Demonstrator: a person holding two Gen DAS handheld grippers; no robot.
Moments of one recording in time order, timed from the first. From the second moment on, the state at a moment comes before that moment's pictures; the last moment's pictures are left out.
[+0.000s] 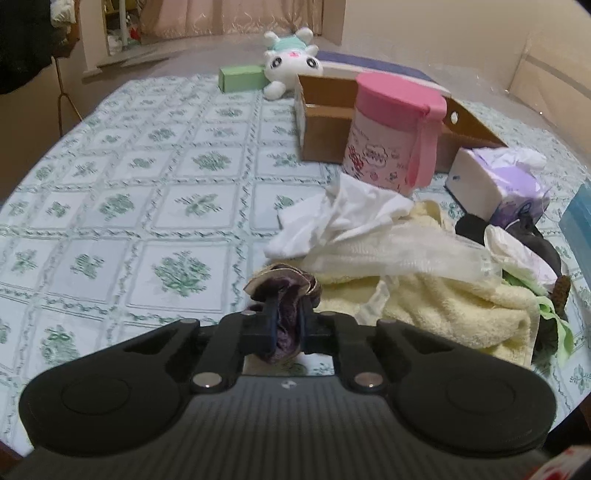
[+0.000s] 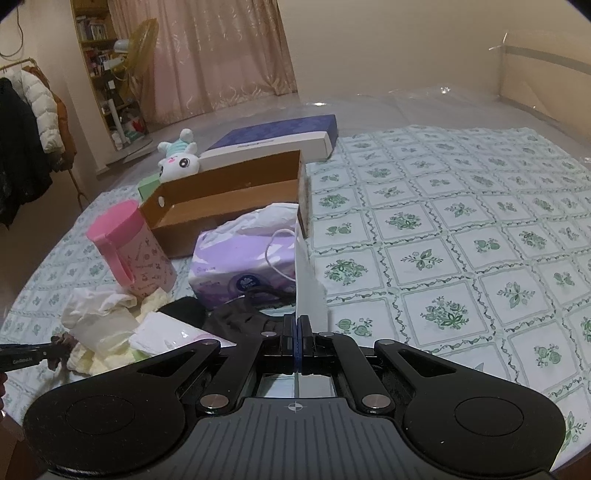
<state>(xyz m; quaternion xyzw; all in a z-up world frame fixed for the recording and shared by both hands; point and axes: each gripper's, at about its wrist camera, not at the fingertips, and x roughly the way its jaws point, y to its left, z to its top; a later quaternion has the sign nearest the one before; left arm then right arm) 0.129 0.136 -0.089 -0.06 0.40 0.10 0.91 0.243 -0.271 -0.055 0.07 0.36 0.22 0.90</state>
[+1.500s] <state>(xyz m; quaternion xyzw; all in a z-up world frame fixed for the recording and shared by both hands) 0.311 0.184 0.007 -0.04 0.34 0.02 0.94 0.432 -0.158 0.019 0.01 0.25 0.43 0.87</state>
